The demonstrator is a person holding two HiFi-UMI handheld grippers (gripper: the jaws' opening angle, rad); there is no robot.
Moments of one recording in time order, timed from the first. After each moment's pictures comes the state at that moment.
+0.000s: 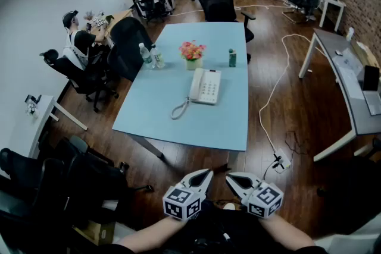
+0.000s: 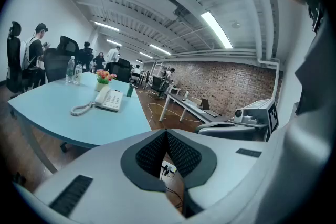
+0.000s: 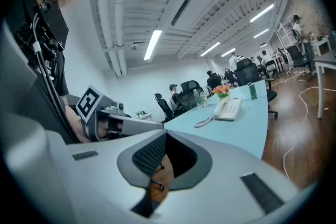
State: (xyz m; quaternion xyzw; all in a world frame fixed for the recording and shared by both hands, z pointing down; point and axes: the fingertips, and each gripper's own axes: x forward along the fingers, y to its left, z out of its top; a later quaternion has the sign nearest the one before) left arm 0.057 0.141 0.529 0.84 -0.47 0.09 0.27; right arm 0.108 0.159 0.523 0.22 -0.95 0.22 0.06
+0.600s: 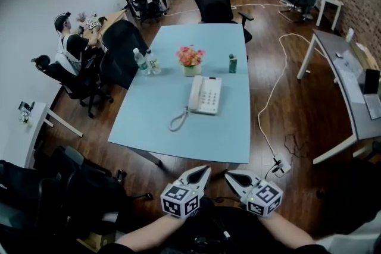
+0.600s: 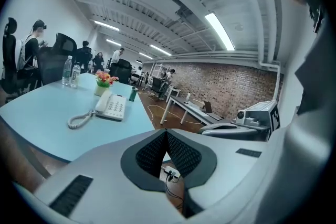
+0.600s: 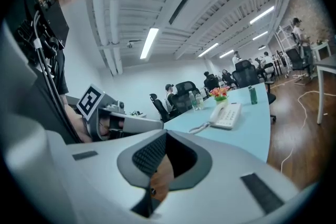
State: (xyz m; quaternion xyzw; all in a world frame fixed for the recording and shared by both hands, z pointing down) left arm 0.024 0.058 0.527 0.84 -0.46 0.08 0.27; right arm 0.080 0.081 0.522 0.23 -0.95 0.20 0.07
